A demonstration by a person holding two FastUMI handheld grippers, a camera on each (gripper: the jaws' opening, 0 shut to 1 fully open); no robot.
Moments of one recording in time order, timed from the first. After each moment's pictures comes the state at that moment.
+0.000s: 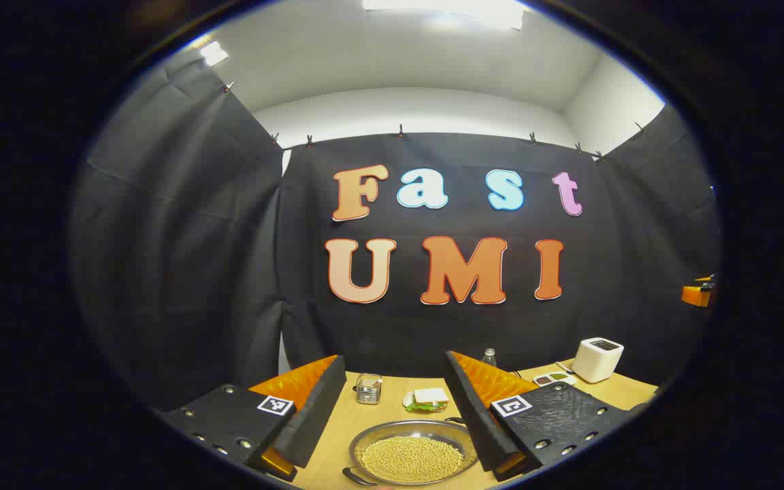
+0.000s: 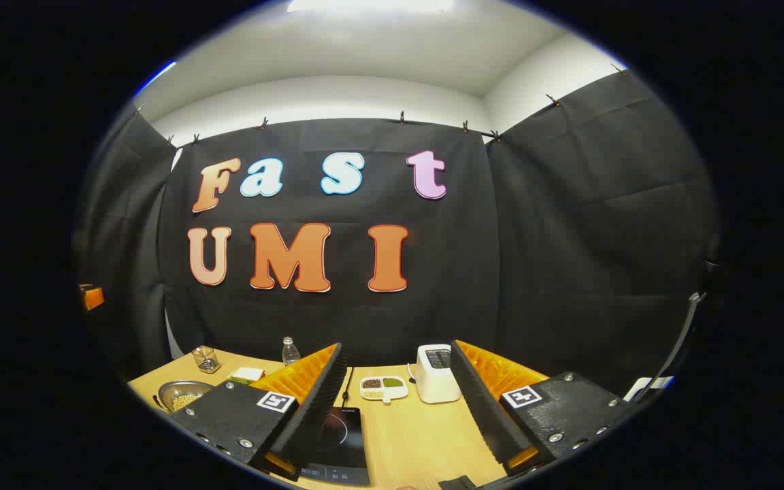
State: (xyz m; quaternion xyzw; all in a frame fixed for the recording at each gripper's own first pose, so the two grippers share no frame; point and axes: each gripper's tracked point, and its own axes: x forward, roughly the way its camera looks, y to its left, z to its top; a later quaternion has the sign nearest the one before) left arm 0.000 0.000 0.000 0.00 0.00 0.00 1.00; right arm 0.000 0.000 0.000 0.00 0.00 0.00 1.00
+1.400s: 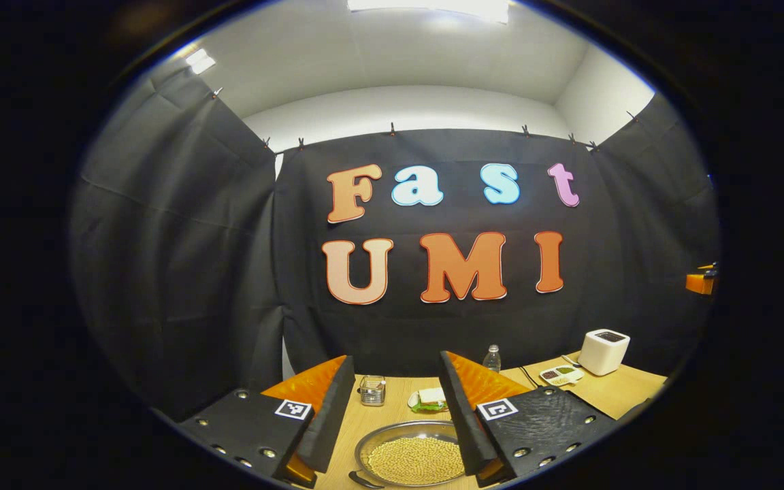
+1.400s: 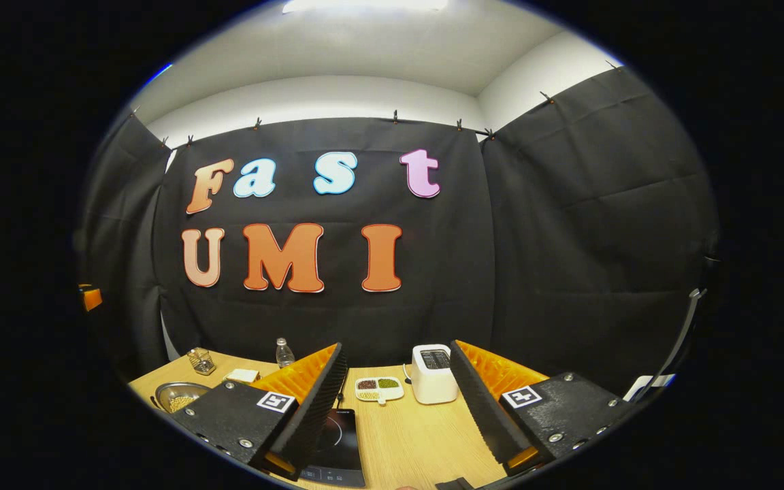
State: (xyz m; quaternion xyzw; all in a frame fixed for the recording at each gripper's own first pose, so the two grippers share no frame) left arm 0.009 -0.001 -0.002 0.02 0.00 0.00 1.00; right arm 0.011 -0.008 -0.007 0.01 0.00 0.00 1.00
